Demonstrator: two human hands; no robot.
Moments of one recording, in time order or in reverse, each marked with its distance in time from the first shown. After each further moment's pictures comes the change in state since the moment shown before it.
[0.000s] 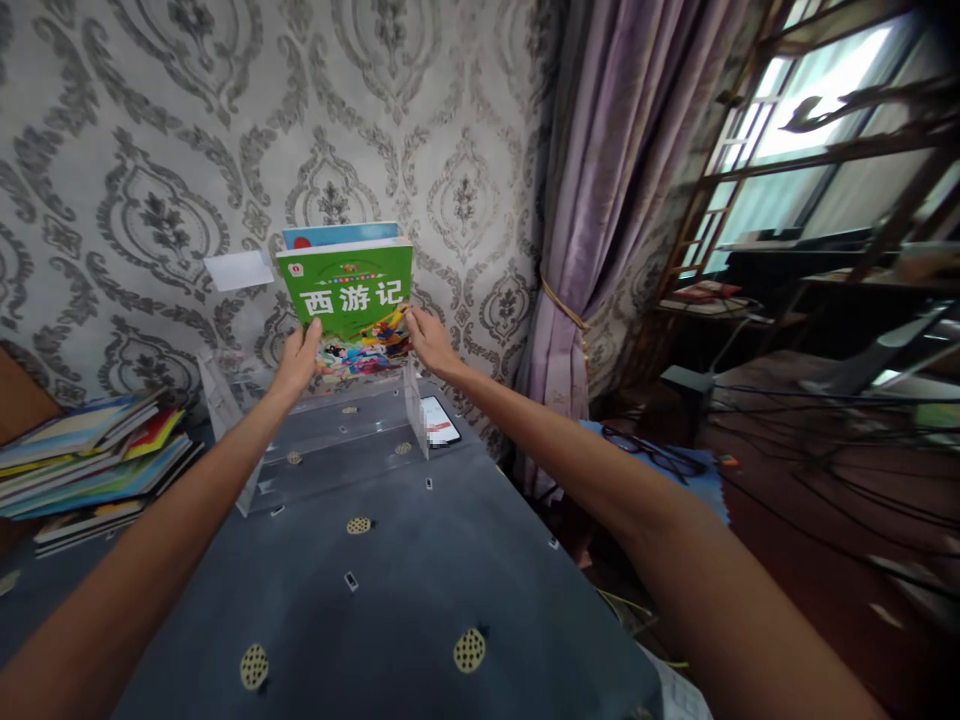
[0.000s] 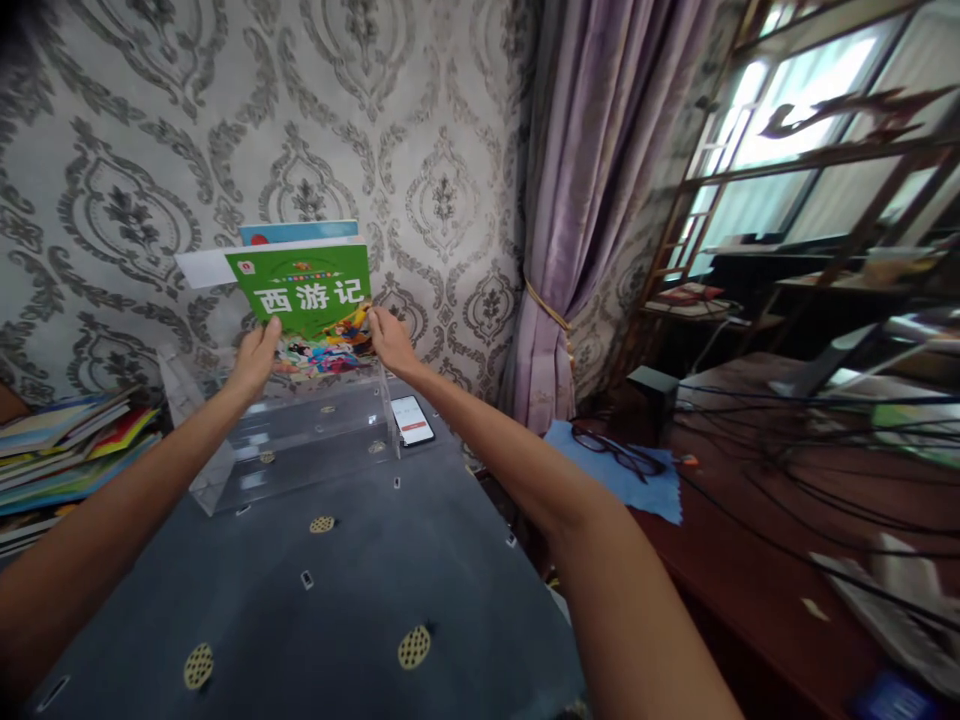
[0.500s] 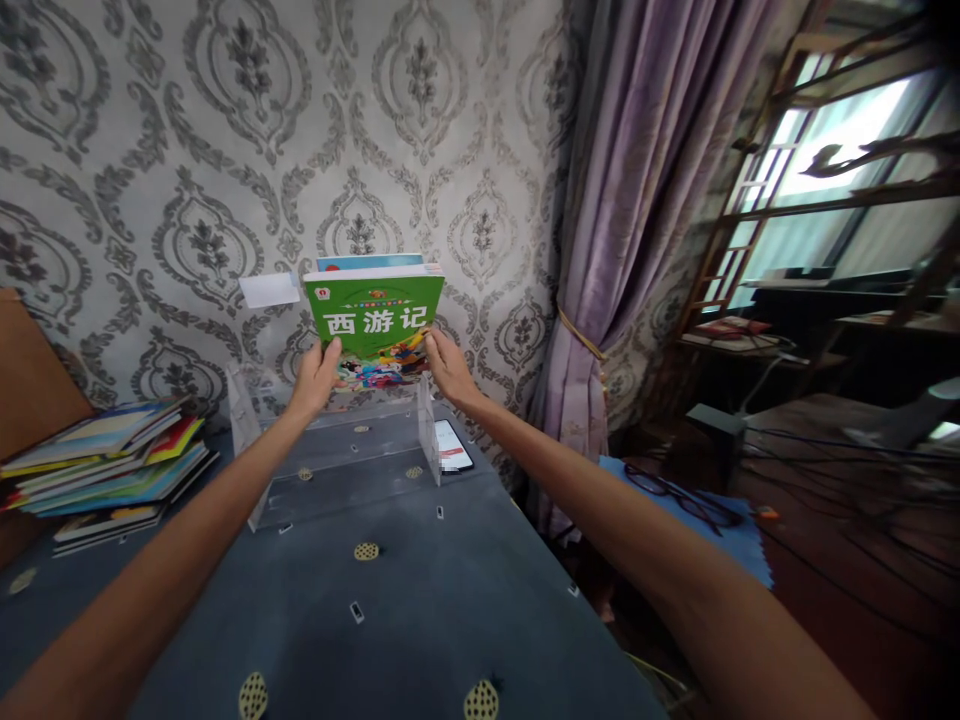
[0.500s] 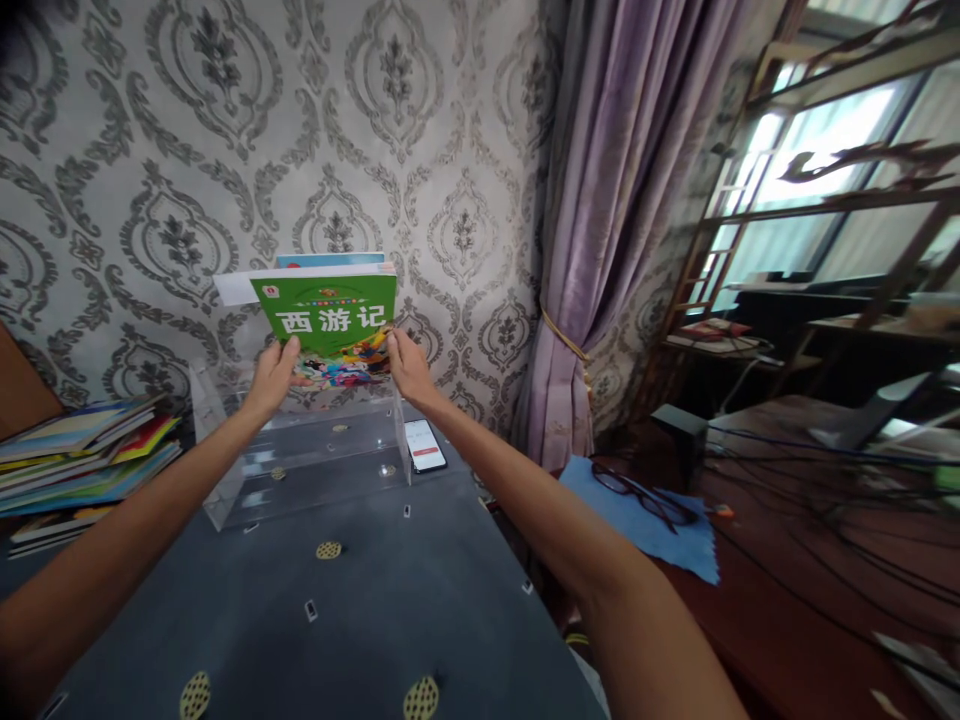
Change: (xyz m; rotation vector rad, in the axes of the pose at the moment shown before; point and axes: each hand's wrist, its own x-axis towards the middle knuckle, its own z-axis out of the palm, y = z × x) left_hand -0.008 0.011 -0.006 0.019 -0.006 0.109; right_hand -0.010 -0.021 -0.007 0.166 -0.016 0.005
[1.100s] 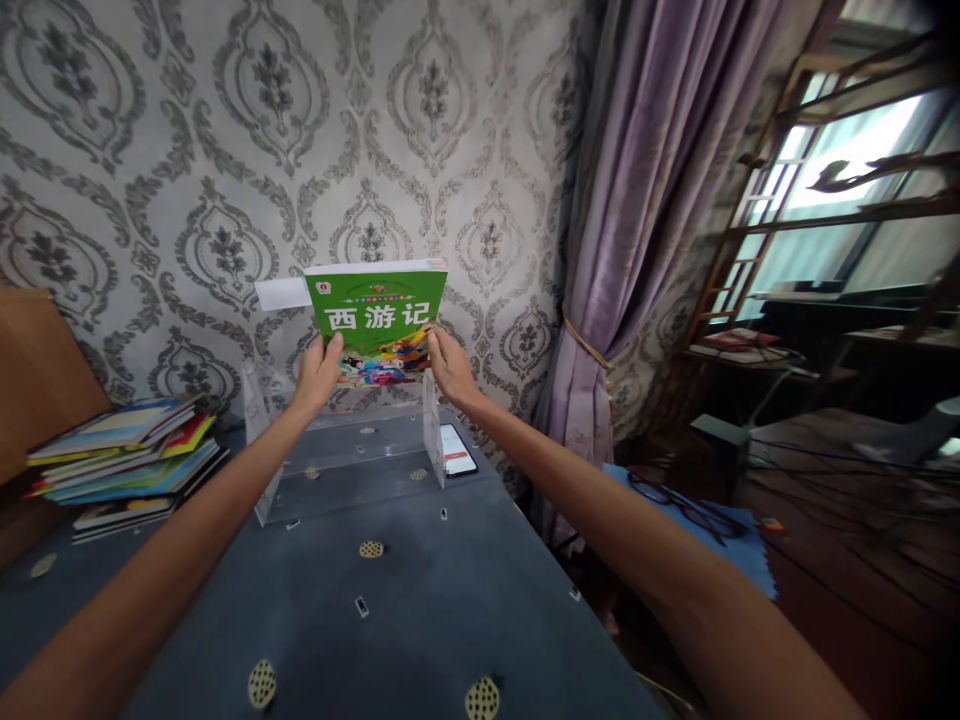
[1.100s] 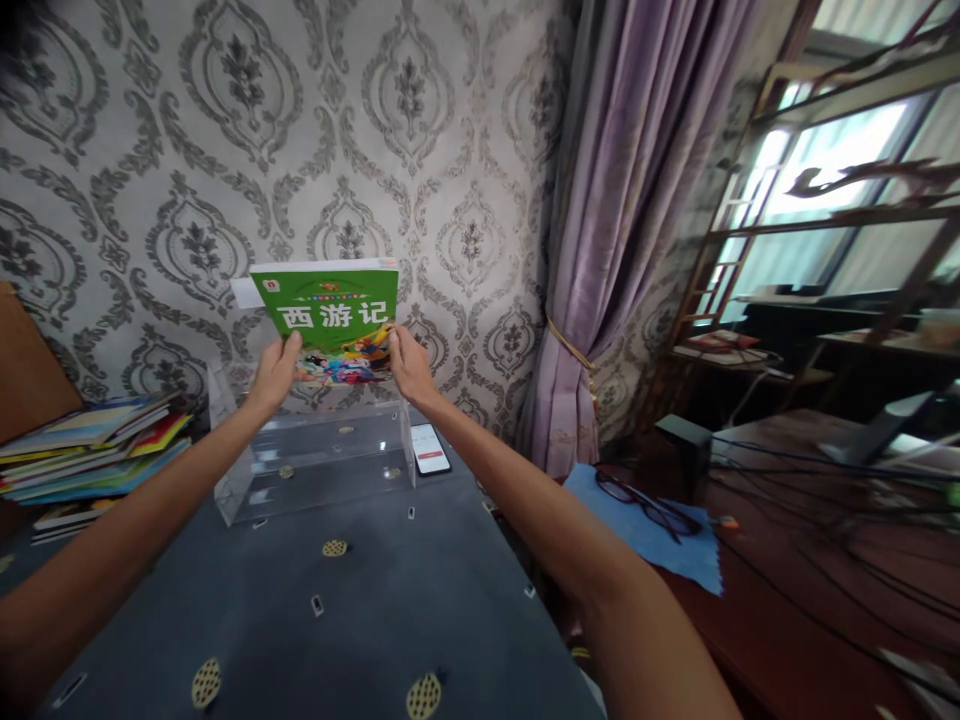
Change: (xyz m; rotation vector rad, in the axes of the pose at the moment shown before) left_hand 0.002 0.013 -0.011 0.045 0.062 0.014; right_hand 0.005 -0.022 0.005 0.005 0.033 -0.020
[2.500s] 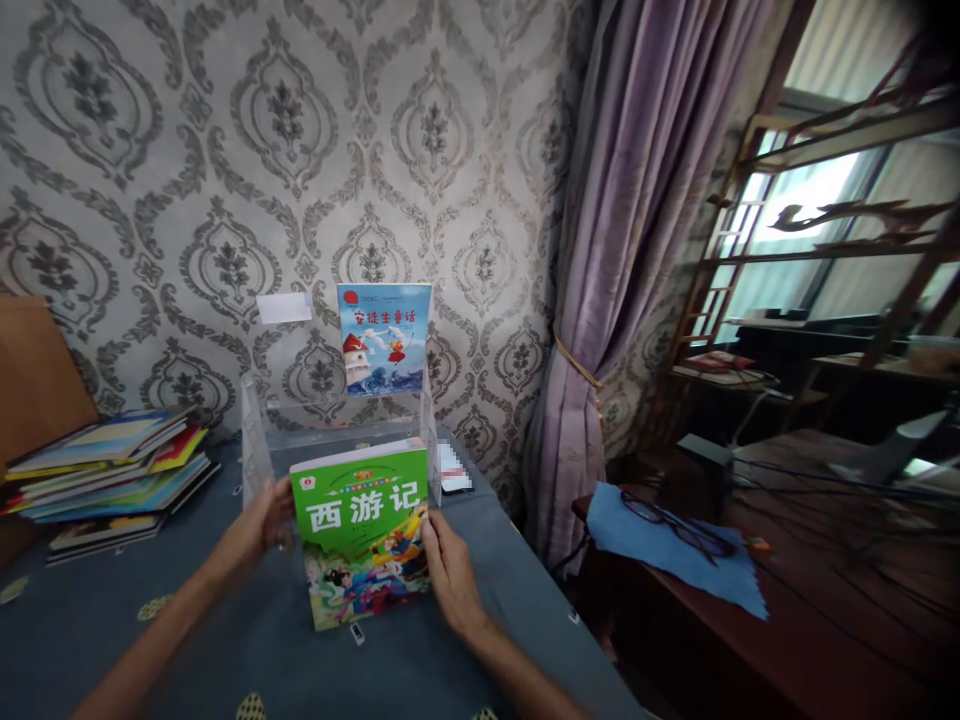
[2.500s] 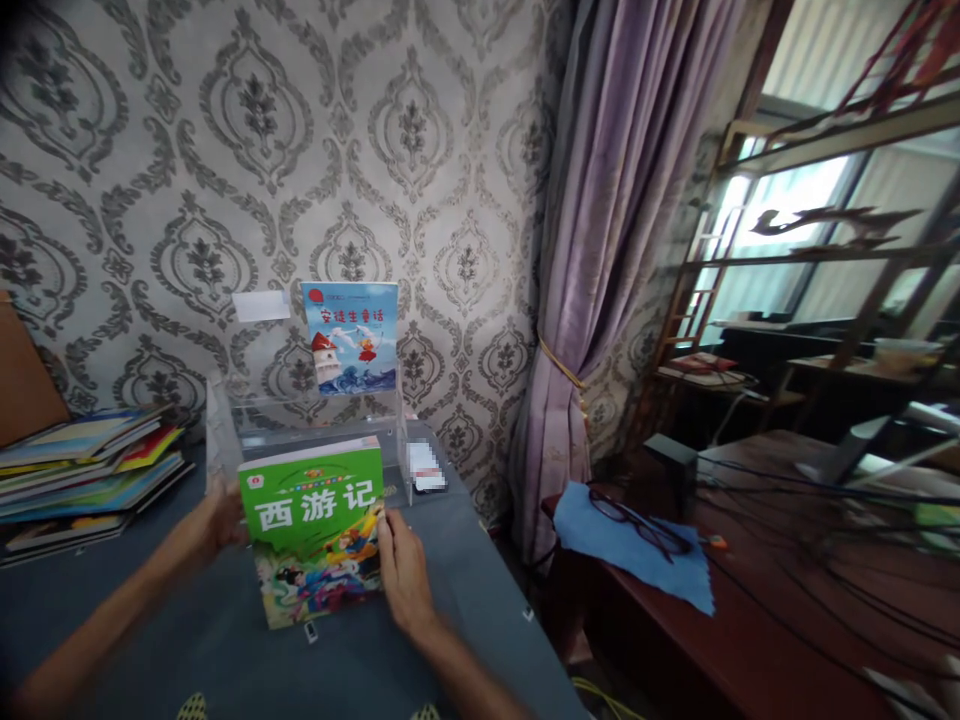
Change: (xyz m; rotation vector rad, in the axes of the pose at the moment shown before) left_hand -0.161 -0.025 -0.081 -0.302 -0.360 -0.628; right_hand -0.241 -0.034 0.036 0.080 0.008 0.398
